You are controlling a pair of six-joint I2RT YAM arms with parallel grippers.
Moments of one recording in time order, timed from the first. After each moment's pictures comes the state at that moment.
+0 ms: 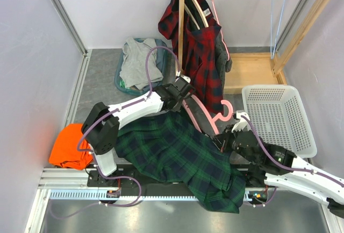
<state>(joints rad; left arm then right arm) -0.84 1.80 1.36 -0.61 -0.39 -0.32 1.09 0.42 0.49 -0.58 0.38 0.81</state>
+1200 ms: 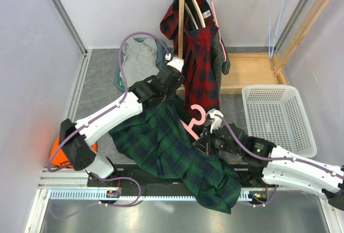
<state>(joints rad) -0.83 1.55 1.44 -0.62 -0.43 -0.26 1.08 0.69 0.51 -0.29 0.03 0.65</state>
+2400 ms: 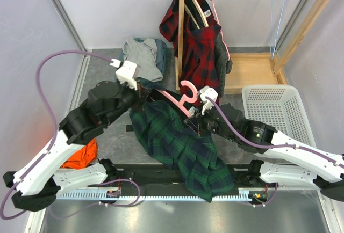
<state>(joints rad) -0.86 0.94 1.30 -0.64 -0.27 -0.21 1.10 0.94 0.96 -0.38 0.20 0.39</state>
